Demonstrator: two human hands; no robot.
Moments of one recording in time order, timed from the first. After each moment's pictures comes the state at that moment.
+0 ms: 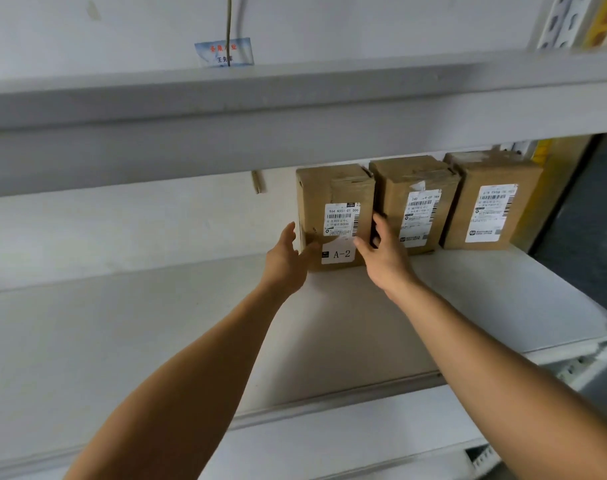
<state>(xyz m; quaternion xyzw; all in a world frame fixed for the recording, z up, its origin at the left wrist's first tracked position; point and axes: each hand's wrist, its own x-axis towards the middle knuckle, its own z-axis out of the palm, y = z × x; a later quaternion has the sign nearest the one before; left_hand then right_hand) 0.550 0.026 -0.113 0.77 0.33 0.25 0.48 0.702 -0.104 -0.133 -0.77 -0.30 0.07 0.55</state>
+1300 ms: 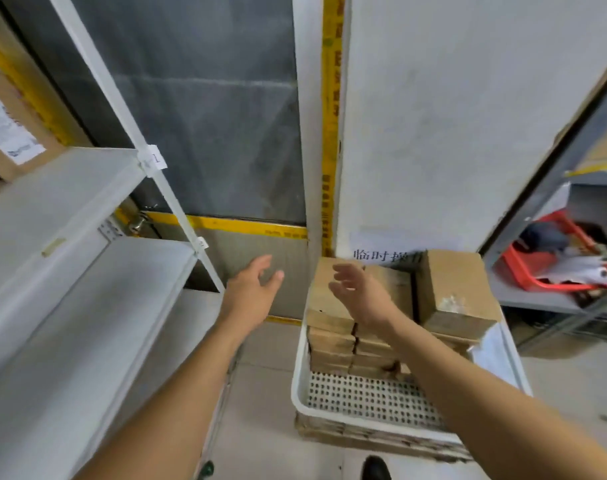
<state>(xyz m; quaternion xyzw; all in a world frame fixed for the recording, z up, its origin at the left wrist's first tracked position) 0.367 -0.473 -0.230 0.91 -0.14 -0.11 0.38 0.268 -0.686 -0.258 -0.86 0.19 -0.02 0.47</state>
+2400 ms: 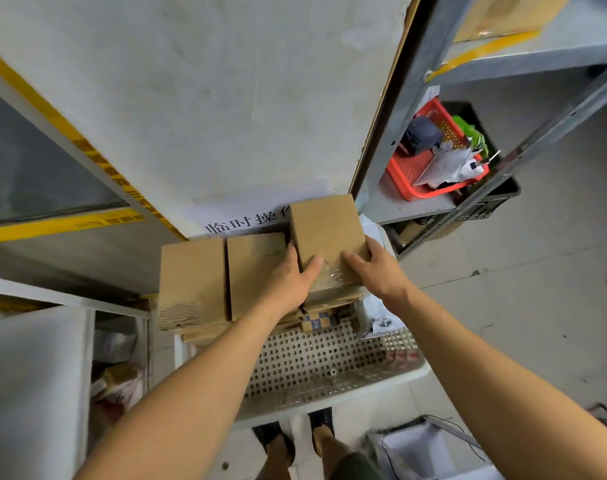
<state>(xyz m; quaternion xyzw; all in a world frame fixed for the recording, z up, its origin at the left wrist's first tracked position) 0.308 -0.815 -0.387 0.80 -0.23 -0.45 0.32 0.169 -0.950 -0.367 -0.68 0.49 -0.02 0.54</state>
